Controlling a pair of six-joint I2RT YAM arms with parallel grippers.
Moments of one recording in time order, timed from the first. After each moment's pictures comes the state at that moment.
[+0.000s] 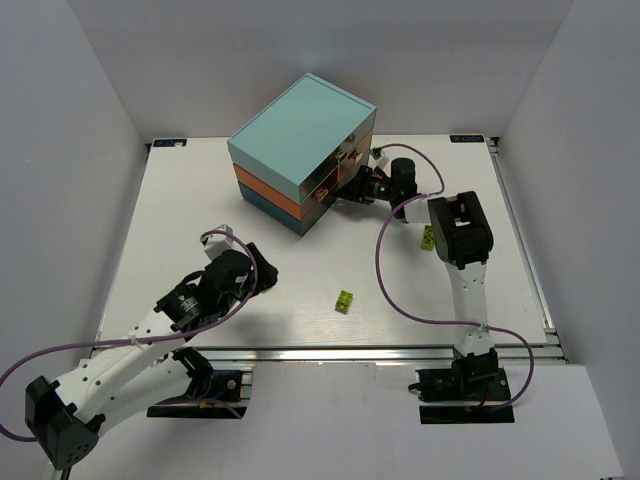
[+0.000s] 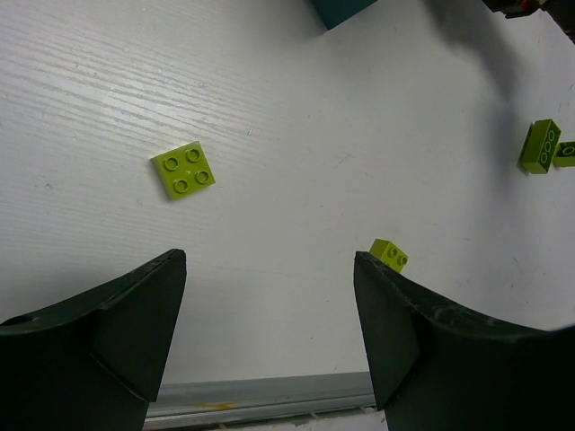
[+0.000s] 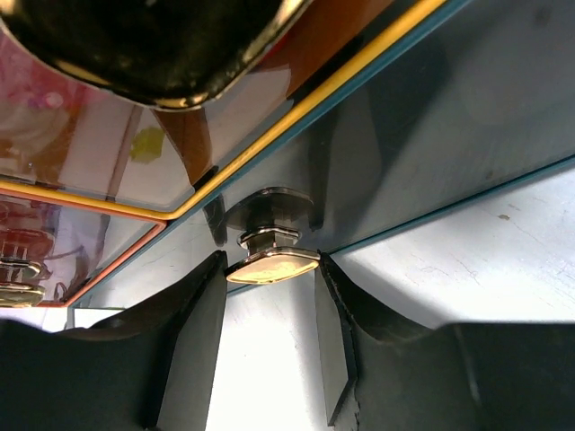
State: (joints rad) left arm -0.75 0.79 0.64 -0.55 -0.40 -0.97; right arm 0.28 2.38 1.49 0.59 -0.81 0.64
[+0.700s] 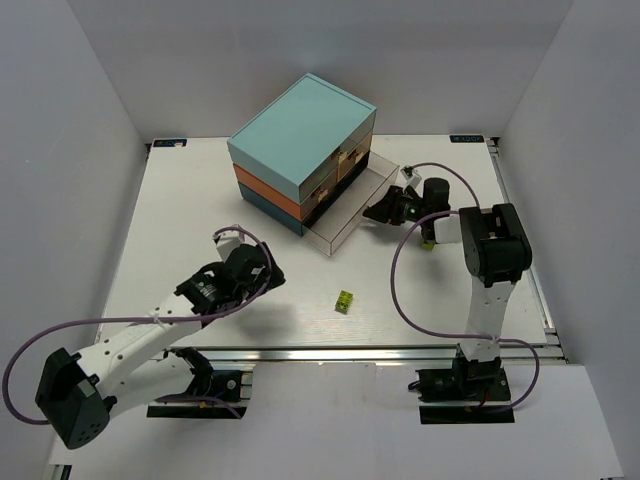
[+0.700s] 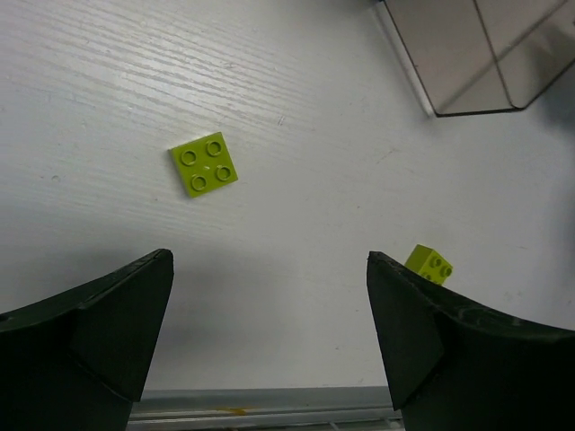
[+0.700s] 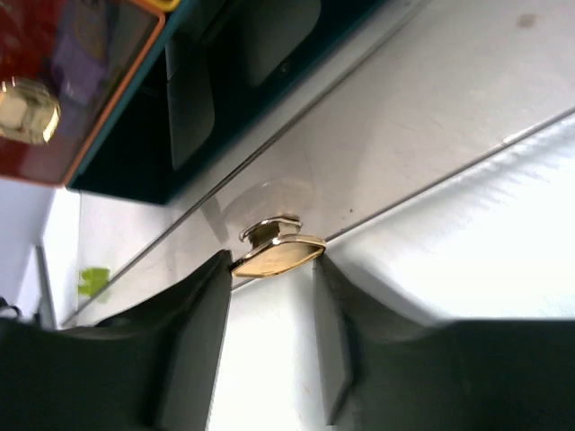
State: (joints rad) left arm -0.74 0.95 0.66 -0.53 -0.39 -0.98; right arm 0.17 2.08 1.03 0.64 -0.80 0.52
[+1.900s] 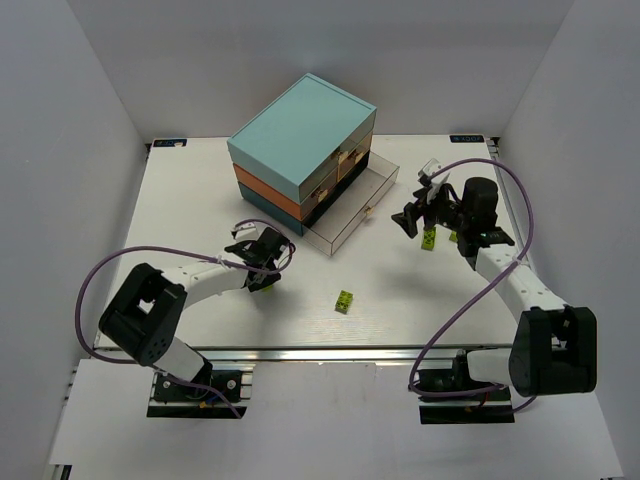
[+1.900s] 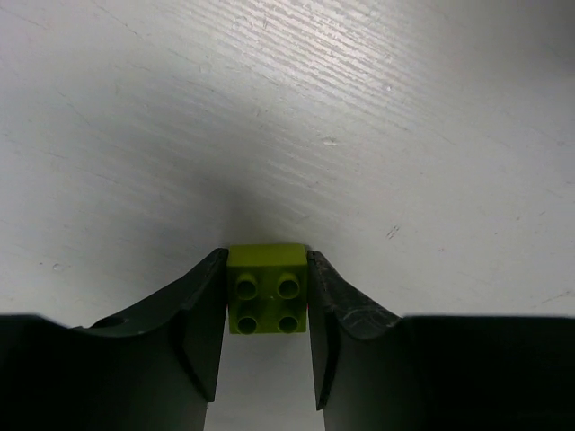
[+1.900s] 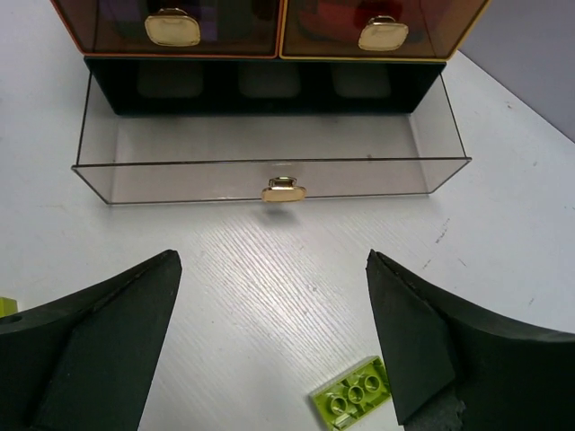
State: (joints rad) left arm -0.62 1.52 0.78 -0.43 -0.44 -0.97; right arm 0.12 1.28 0.80 0.13 -0.67 -0.37
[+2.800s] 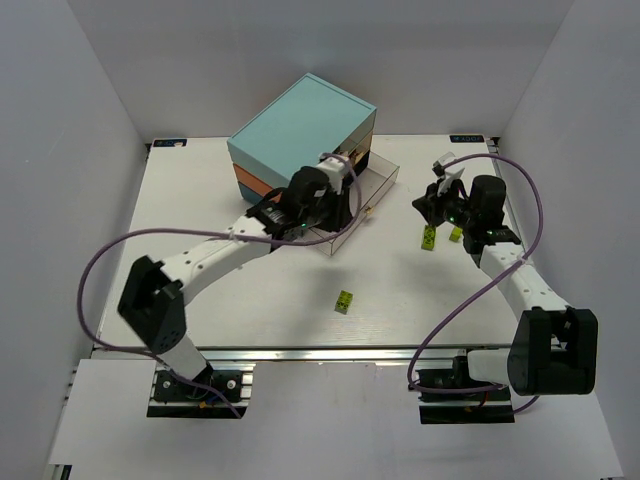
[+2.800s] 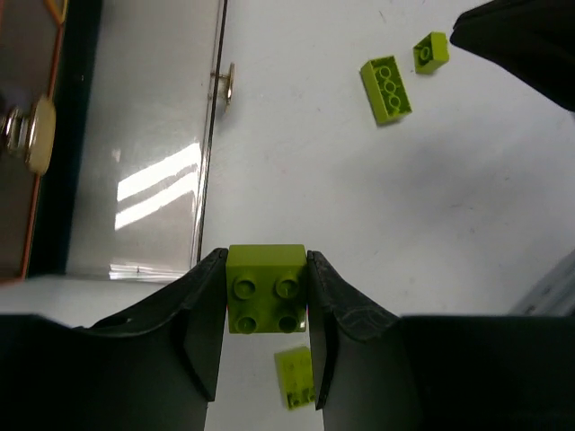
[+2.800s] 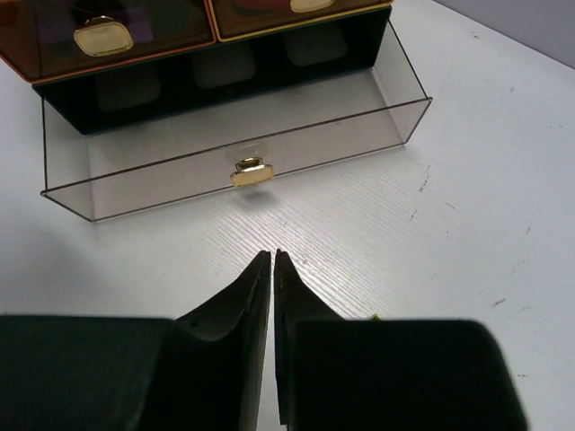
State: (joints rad) left arm -0.76 1.58 1.31 -0.25 0.01 -0.35; right arm 0.07 1.28 0.82 0.10 -0.59 -0.20
